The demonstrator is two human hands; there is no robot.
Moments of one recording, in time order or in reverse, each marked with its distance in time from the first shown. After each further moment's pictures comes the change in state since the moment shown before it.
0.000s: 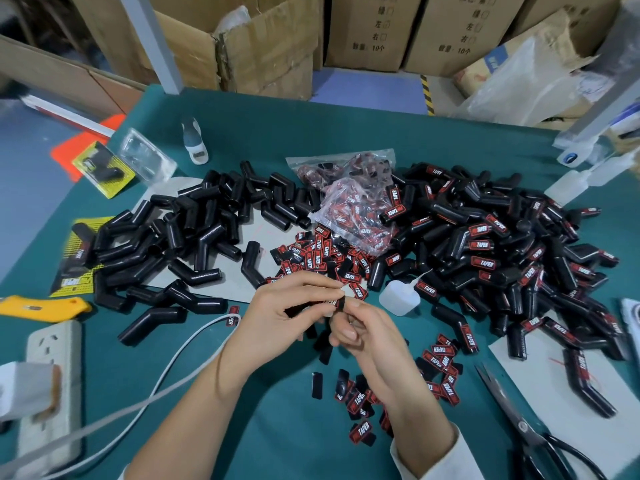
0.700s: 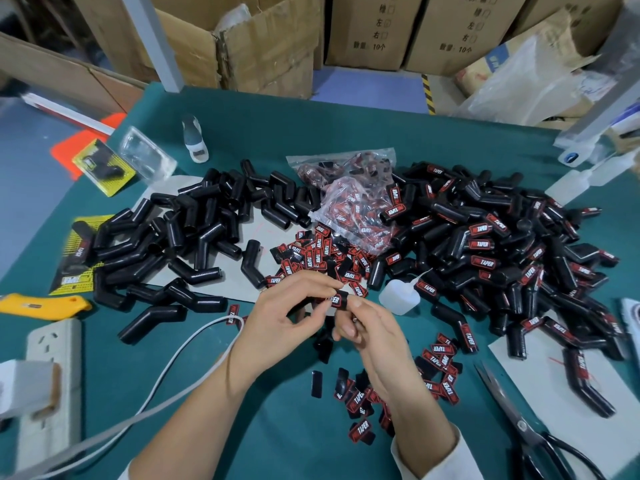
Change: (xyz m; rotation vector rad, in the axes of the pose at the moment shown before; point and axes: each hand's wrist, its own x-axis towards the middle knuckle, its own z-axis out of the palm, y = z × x) left_hand -0.003 -0.005 0.008 0.100 0.071 0.141; right_hand -0.002 -0.004 0.003 -0.153 0.102 -0.115
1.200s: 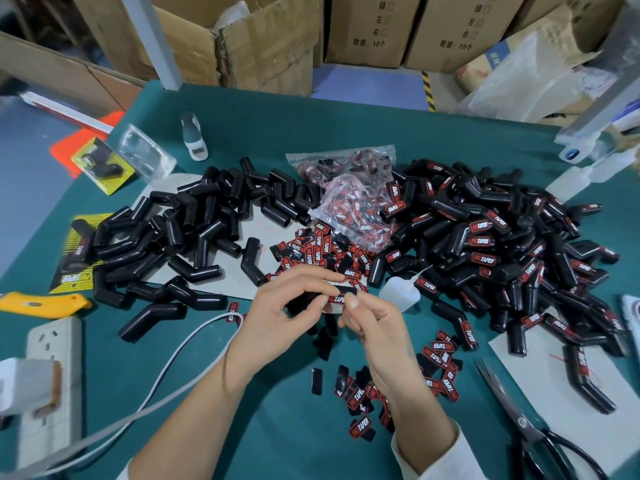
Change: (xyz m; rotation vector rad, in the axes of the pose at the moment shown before) left_hand 0.004 0.008 -0.004 -0.085 -0.014 -0.068; right_hand 0.002 -0.005 0.001 -0.087 0.082 -0.105
